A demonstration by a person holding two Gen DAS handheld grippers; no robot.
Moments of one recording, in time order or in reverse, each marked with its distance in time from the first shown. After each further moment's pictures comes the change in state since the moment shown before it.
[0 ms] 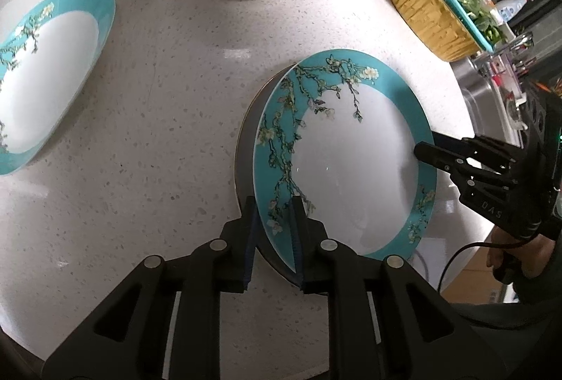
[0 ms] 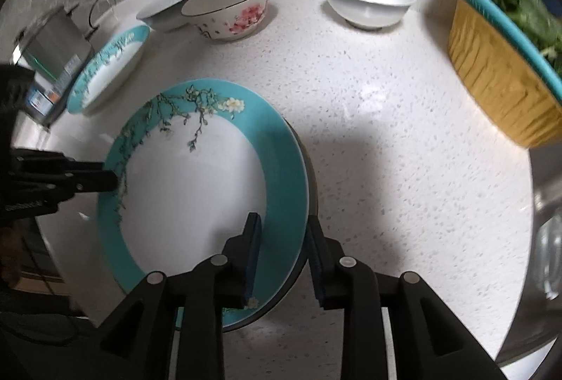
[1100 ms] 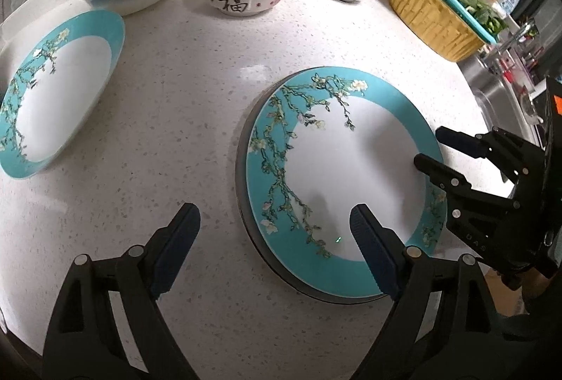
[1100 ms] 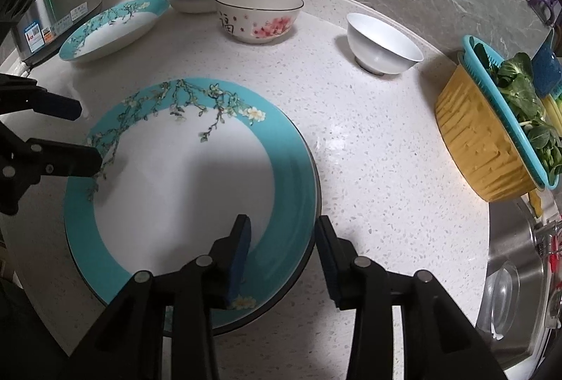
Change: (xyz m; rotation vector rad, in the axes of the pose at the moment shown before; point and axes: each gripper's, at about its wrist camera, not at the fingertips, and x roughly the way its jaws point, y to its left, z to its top) left arm -0.007 -0.010 -0.018 0.041 -0.105 0.091; right arm 0.003 0.042 -0.016 -0.210 -0.114 -0.220
